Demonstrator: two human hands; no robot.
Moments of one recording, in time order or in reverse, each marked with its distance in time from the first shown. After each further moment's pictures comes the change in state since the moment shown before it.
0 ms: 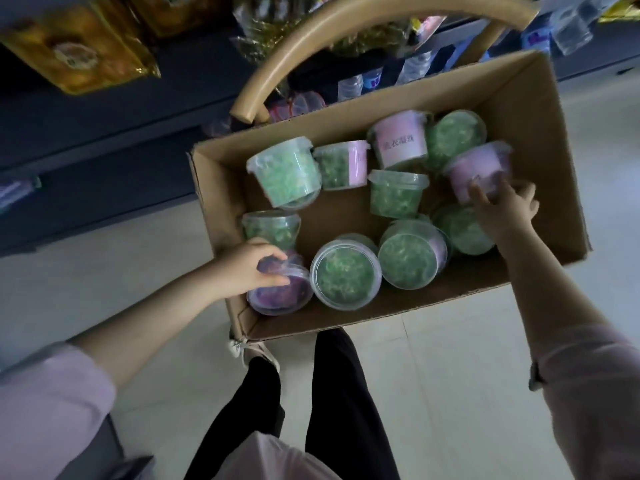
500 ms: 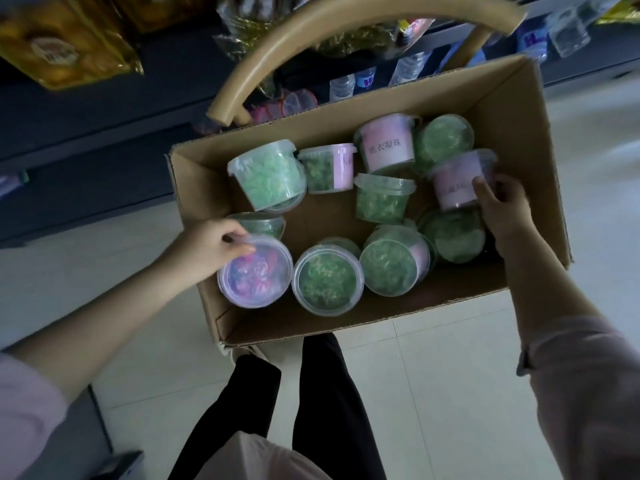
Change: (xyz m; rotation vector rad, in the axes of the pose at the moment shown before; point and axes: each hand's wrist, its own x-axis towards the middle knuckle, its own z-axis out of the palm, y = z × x) left_hand 0.003 0.006 -0.026 -0.082 0.277 -0.095; right_hand 0.030 0.020 -0.012 0.413 -0.008 0.020
